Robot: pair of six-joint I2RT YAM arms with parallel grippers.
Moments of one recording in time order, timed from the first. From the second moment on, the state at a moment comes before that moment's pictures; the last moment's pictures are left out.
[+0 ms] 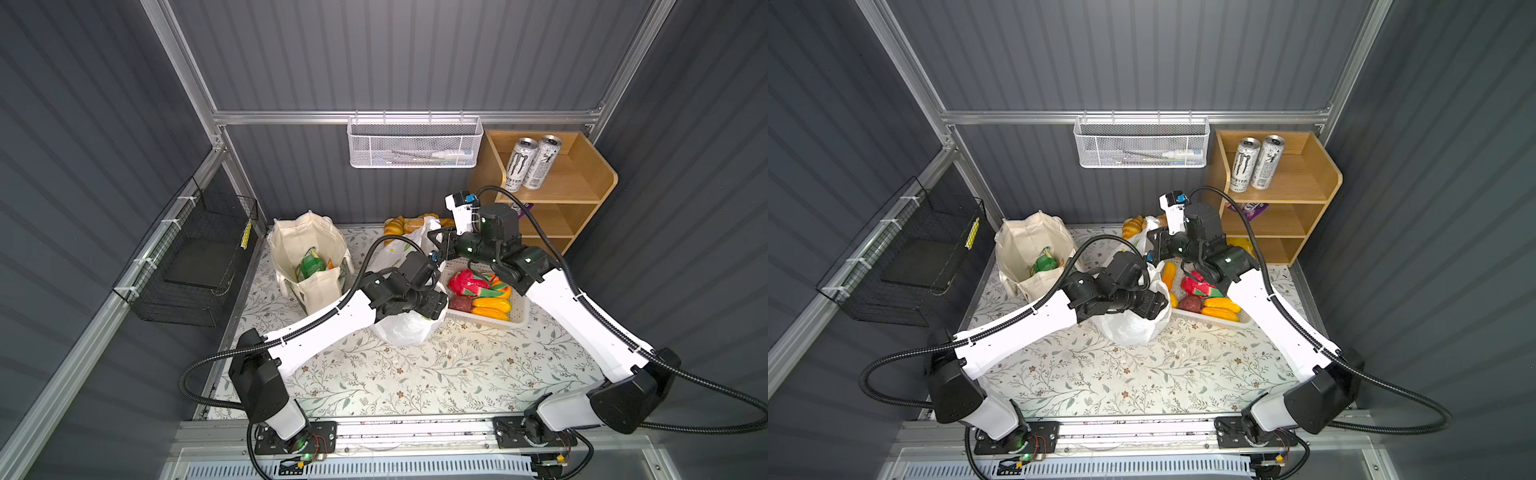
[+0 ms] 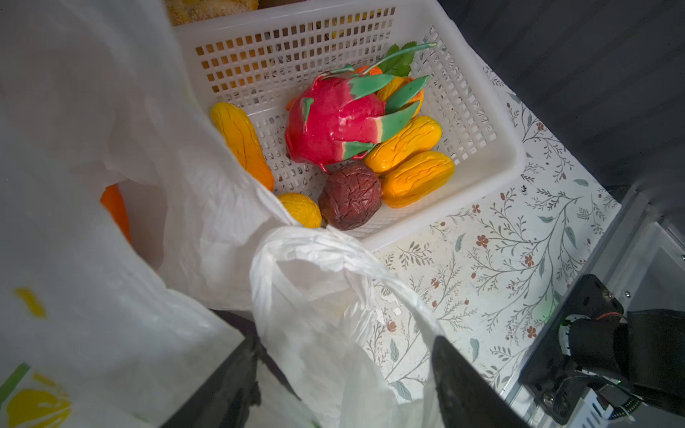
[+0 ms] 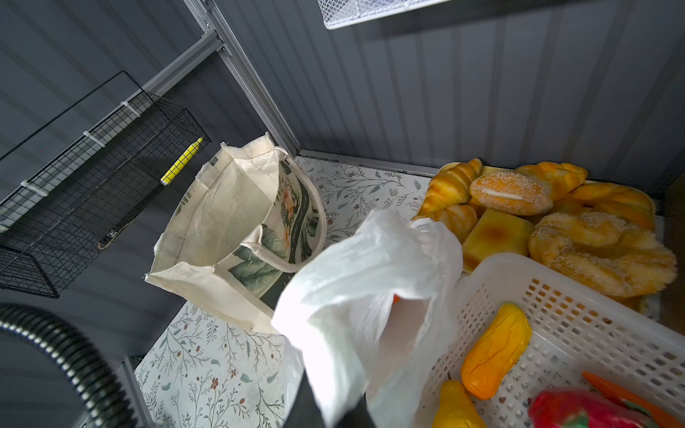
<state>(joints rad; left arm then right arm) -0.96 1.60 1.49 -0.67 -0.02 -0.27 0.55 1.44 1.50 -0.42 -0.23 0.33</state>
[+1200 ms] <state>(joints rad) -1.07 1.41 1.26 -0.53 -0.27 -0.39 0.50 1.42 1.42 -0.43 -0.21 0.33</state>
